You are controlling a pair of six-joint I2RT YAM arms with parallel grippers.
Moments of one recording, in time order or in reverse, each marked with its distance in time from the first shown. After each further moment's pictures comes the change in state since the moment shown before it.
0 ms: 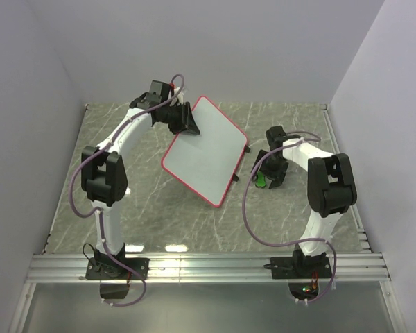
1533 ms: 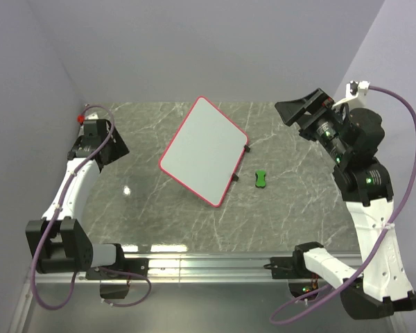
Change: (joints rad) left arm 0.360 -0.706 -0.775 0.114 -0.697 -0.060; right arm 0.000 -0.814 0.283 0.175 -0.060 0.104
